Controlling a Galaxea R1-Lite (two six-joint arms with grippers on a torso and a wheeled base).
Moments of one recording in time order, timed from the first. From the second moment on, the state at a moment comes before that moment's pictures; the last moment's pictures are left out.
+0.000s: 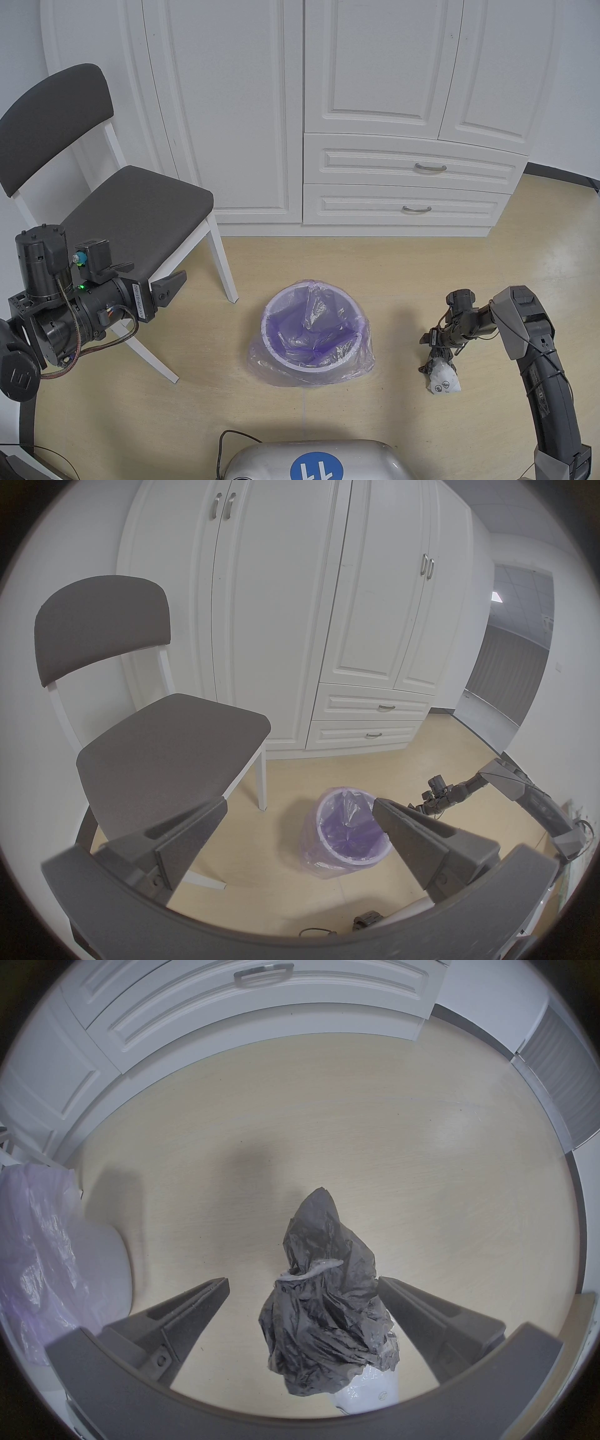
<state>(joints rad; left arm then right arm) -0.31 1.47 -0.53 -0.70 0.03 -0.08 -0.04 3.01 -2.00 -0.03 0.00 0.13</state>
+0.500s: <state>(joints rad) -0.32 1.47 -0.53 -0.70 0.03 -0.07 -0.04 3.00 -2.00 0.01 -0.01 0.10</state>
